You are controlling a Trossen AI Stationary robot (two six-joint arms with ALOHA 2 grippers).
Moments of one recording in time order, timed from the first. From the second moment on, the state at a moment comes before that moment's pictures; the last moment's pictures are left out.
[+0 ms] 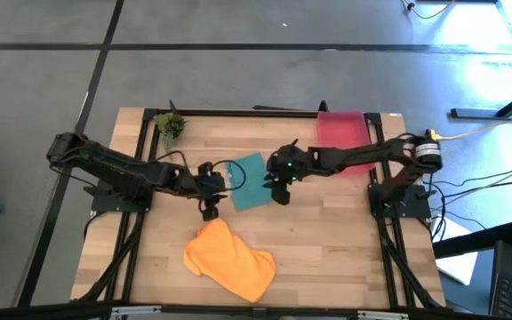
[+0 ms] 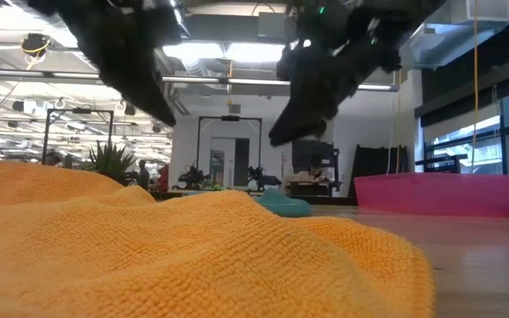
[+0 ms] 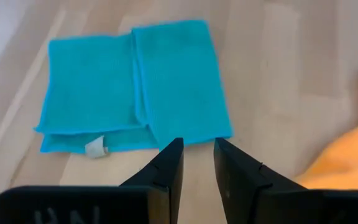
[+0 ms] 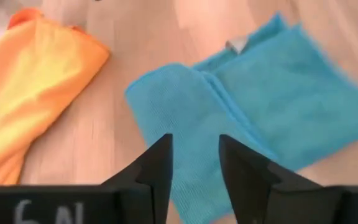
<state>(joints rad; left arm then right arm) -0.17 1.26 0.75 -0.36 -0.27 -0.28 -0.11 1.67 0.99 -0.08 -0.14 0.14</state>
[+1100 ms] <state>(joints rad) -0.39 1.43 0.75 -0.16 -0.35 -0.18 0.14 1.65 0.99 -0.17 -0.10 -0.34</state>
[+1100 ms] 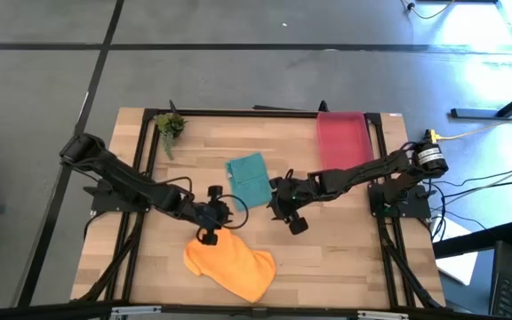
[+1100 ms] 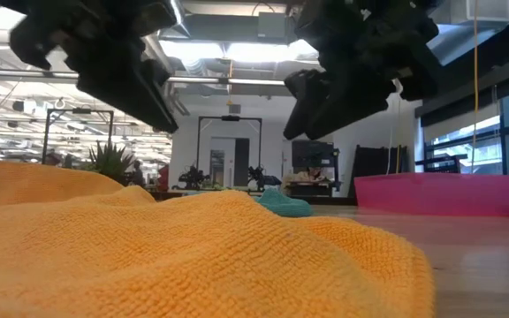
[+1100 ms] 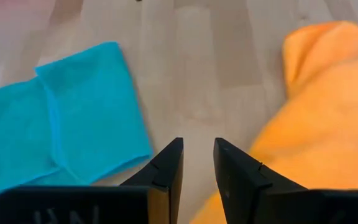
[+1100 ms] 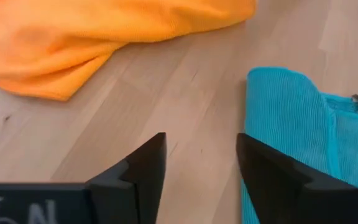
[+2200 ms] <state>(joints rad) -0.28 1.55 0.75 -0.08 -0.40 -0.13 0.06 1.71 0.99 -0.14 -0.10 -0.35</state>
